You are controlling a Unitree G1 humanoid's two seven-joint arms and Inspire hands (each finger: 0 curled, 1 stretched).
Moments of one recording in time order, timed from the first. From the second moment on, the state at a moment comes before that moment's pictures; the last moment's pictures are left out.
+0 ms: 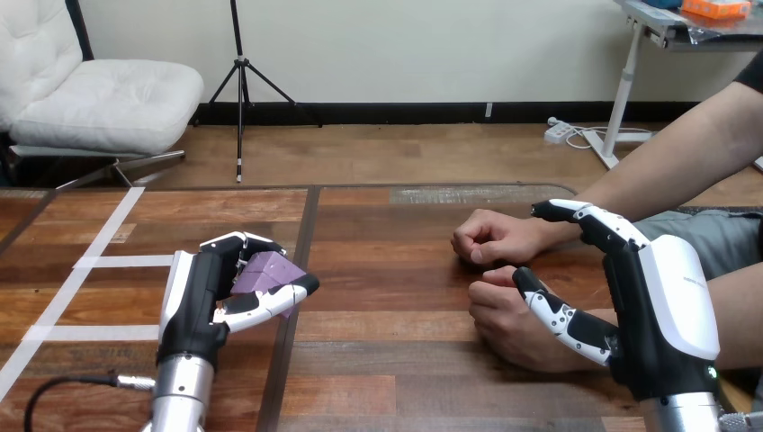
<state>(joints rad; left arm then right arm) -0.30 0.23 -0.06 0.97 0.11 -0.68 0.19 0.21 -0.28 0.02 -0.07 -0.63 -0.38 -0.34</state>
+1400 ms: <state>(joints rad) -0.35 0.13 0.01 1.03 0.10 -0.75 0.20 0.21 -0.44 -0.05 -0.24 -0.67 -0.13 0.02</state>
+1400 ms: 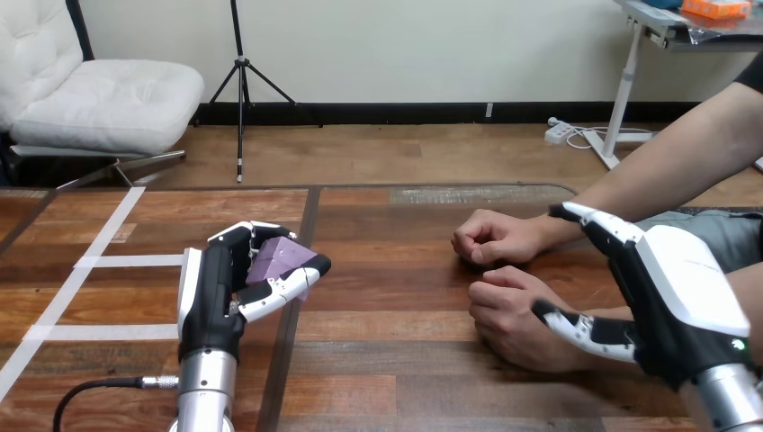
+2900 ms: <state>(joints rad) -0.36 0.11 0.02 1.05 0.10 -0.77 0.19 0.08 -0.63 0.00 -0.28 -0.85 0.18 0.48</state>
